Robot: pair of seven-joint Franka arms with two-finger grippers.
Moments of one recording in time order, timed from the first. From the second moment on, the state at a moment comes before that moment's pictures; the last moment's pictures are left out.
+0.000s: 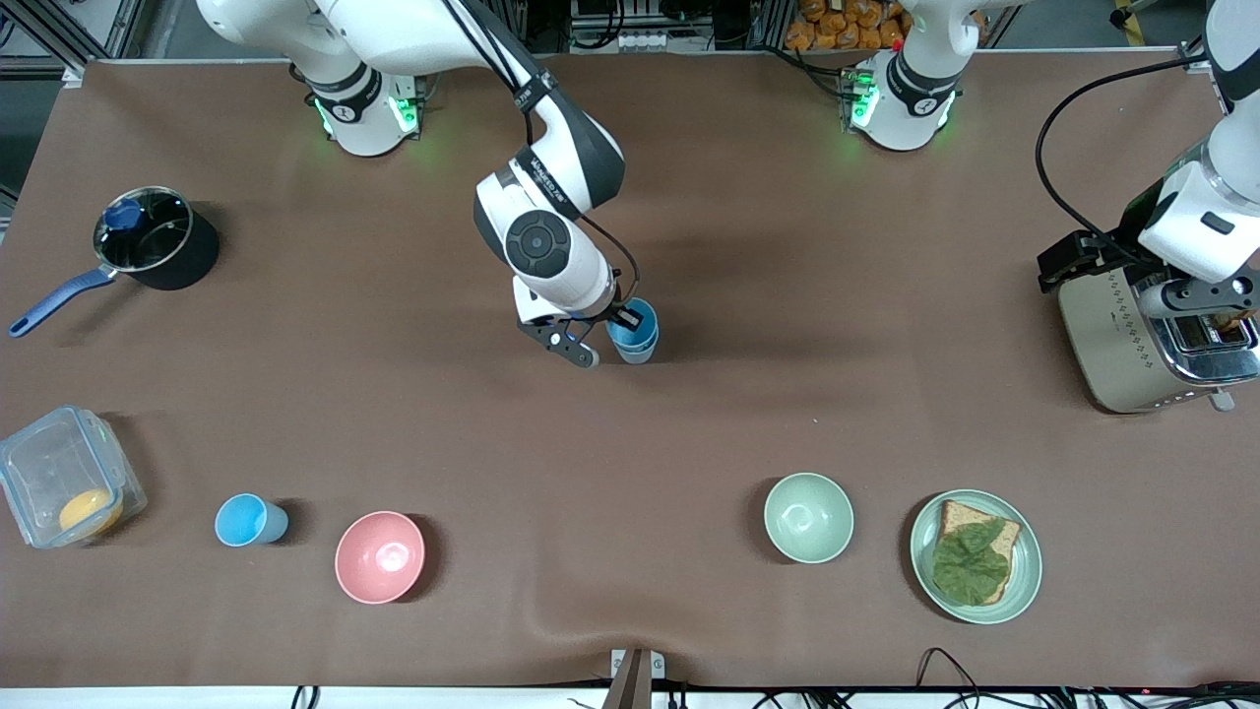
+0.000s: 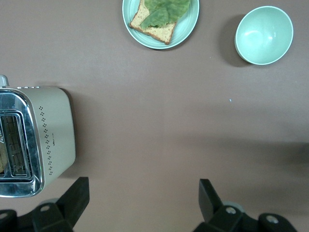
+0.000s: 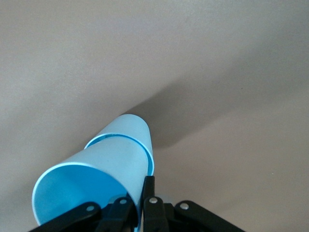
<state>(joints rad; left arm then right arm) 0.10 0.01 -0.19 -1.67 0.04 1.65 -0.16 0.79 0.57 -0.07 -1.61 0.35 2.14 1.12</state>
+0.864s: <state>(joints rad) 0.10 -0.01 -0.20 -1.64 0.04 1.62 -0.16 0.45 0.34 -0.12 -1.58 0.19 1.69 0.51</state>
